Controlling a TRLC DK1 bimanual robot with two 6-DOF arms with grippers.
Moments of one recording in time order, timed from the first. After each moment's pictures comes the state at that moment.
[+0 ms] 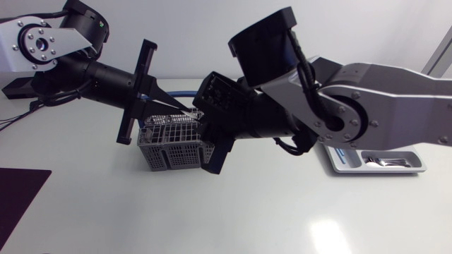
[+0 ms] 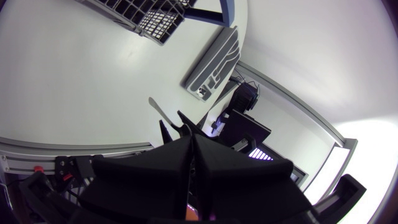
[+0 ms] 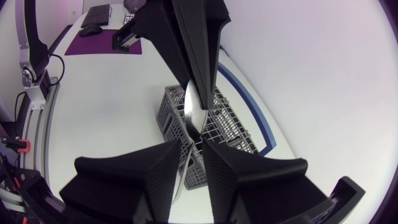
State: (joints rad) left arm -0.23 1.52 1.28 -0.76 0.99 -1.17; right arm 0.84 1.50 1.12 -0.22 -0.04 -0.49
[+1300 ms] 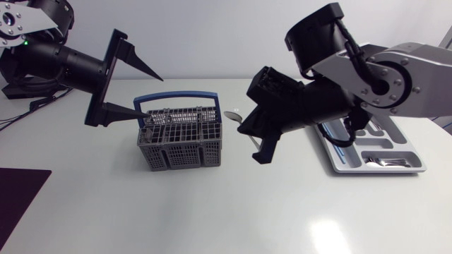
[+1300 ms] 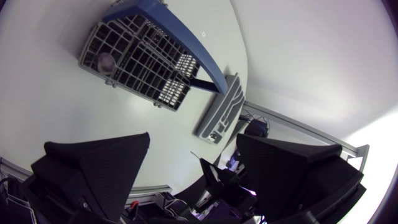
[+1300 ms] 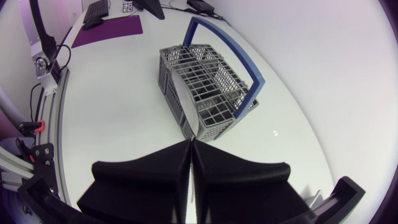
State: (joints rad) left arm -0.07 1.54 1.40 -0.91 0.77 -0.94; right arm 0.59 1.43 1.11 -0.50 -0.26 -0.55
